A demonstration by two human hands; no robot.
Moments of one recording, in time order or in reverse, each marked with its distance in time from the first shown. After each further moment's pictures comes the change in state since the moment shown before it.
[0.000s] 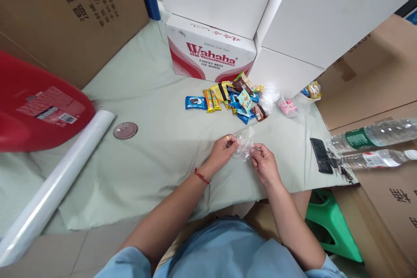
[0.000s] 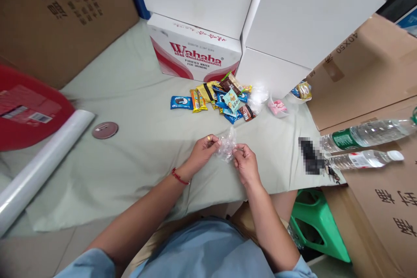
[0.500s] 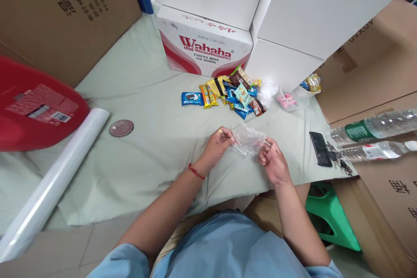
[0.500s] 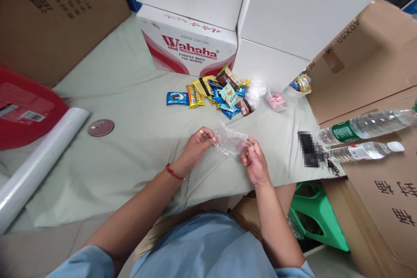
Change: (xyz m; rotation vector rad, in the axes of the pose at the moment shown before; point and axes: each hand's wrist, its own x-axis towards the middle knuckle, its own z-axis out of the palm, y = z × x) left_hand 0.000 -0.003 -0.004 -0.214 -0.025 -0.029; right_hand -0.016 -0.005 -0.037 0.139 -0.068 -0.114
